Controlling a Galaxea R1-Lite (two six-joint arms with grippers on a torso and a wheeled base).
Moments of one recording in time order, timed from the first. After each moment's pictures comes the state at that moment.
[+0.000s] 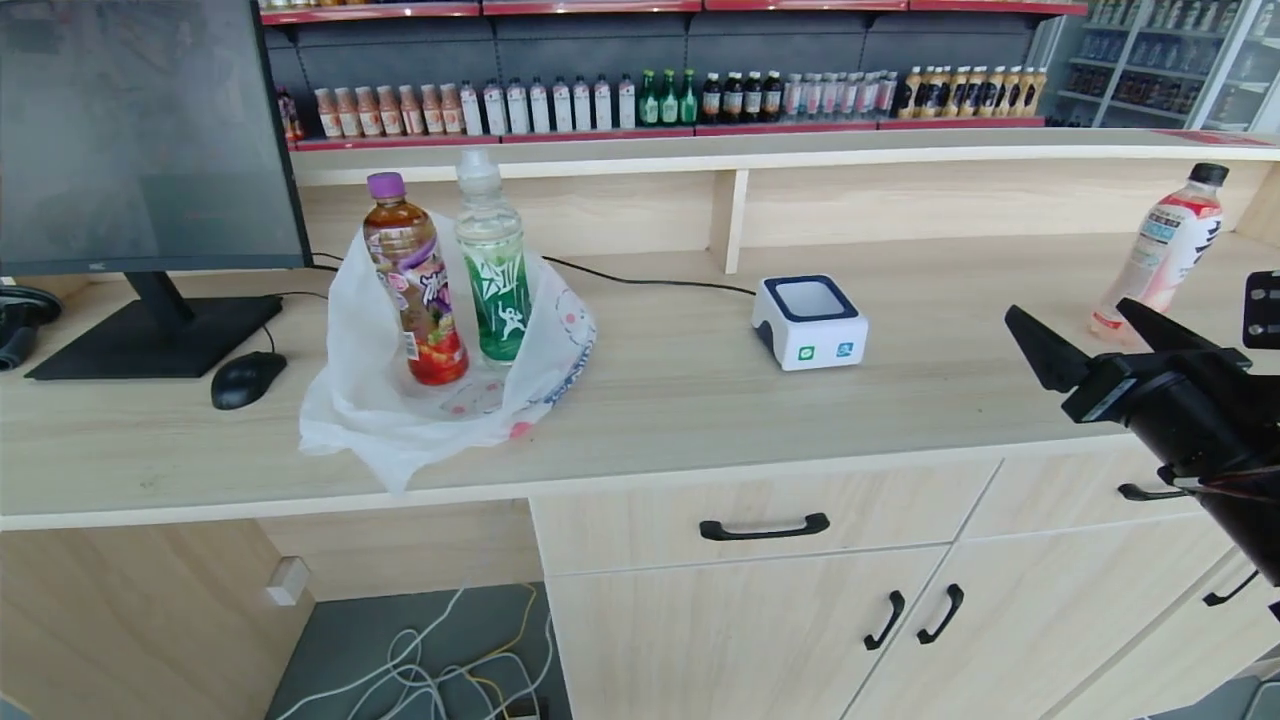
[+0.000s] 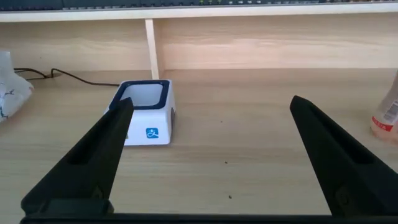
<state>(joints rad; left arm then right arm) 0.00 0.00 0.00 0.00 0.00 0.00 0.06 1.65 -0.38 -1.57 0.06 0.00</state>
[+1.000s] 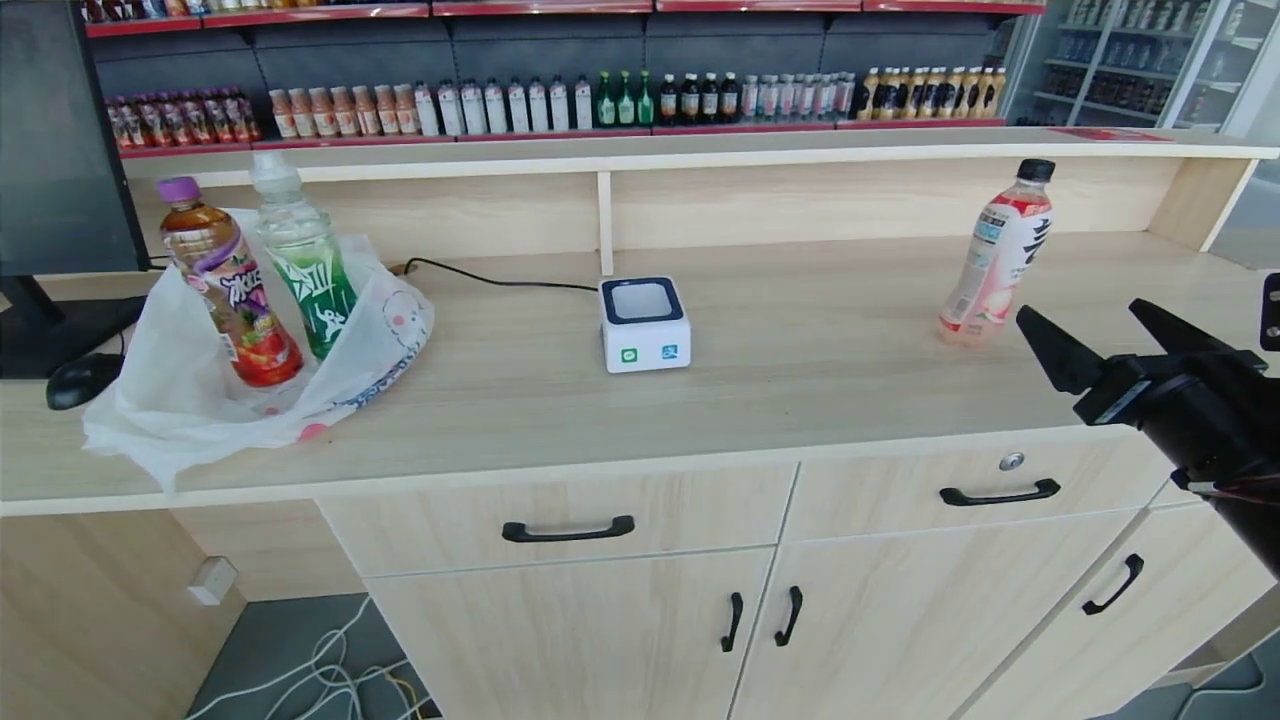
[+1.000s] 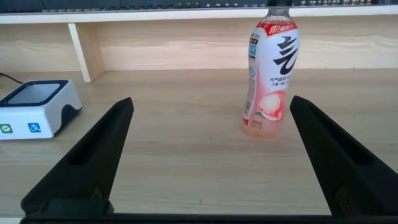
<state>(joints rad) 0.00 0.00 0.00 0.00 0.00 -0.01 0.05 1.63 -0.36 -1.57 0.06 0.00</state>
